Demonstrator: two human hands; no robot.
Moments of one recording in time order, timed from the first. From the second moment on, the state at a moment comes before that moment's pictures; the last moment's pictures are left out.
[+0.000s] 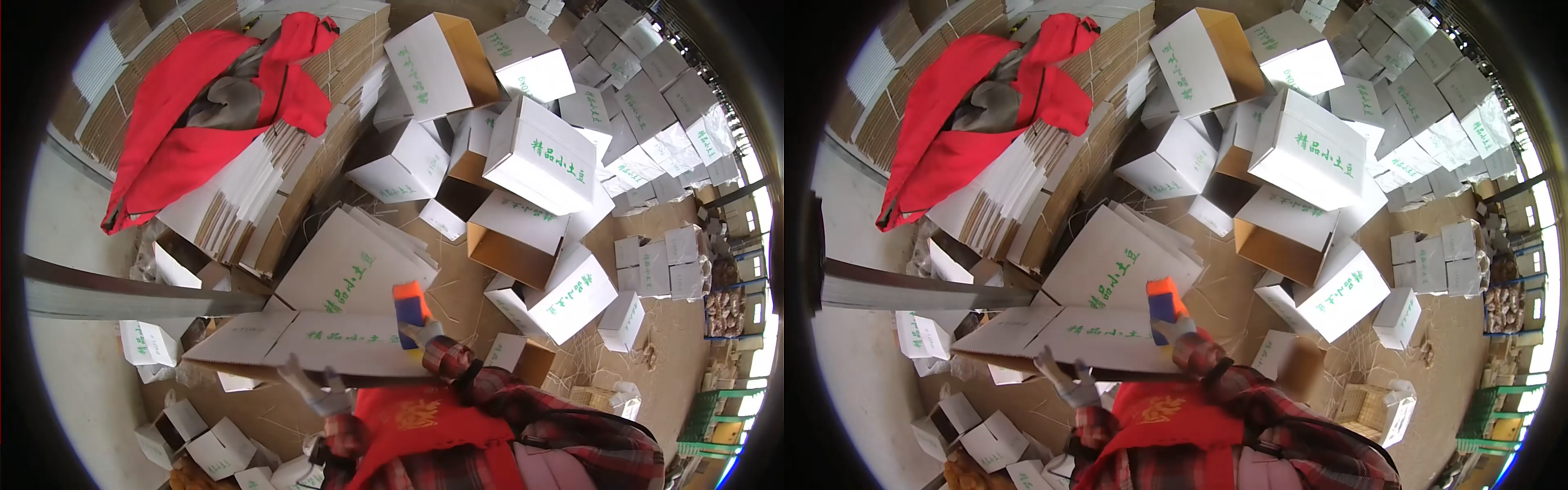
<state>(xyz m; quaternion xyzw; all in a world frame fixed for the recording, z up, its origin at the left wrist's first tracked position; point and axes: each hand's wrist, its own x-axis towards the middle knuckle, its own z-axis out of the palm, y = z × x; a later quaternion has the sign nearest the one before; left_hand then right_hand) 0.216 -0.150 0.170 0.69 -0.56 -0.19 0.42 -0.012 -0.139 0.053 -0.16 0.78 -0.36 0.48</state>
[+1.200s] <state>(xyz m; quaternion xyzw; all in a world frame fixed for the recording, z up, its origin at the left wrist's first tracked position) 0.171 -0.118 0.191 0.45 -0.74 -0.47 -0.18 -0.006 -0.319 0.219 -0.65 0.67 0.05 0.37</state>
